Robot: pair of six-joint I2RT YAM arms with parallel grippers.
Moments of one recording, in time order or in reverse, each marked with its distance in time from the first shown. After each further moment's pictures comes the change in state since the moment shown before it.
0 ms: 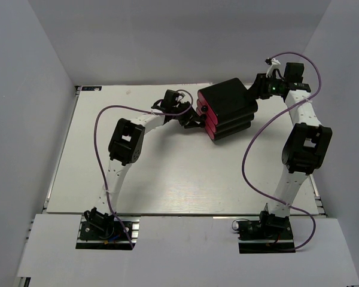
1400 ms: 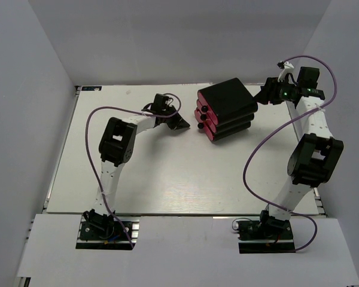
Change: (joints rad) left arm 0.070 -0.154 -0.261 0.044 -0.122 -0.008; right arm -0.086 -0.184 -0.153 -0.038 0.015 -0.048
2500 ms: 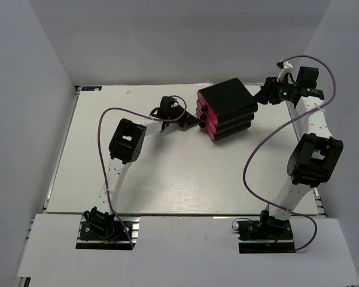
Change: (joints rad) left arm -0.043 0.202 0.125 0.323 0.084 -0.314; right arm 0.005 0.001 0.000 0.007 -0.014 0.004
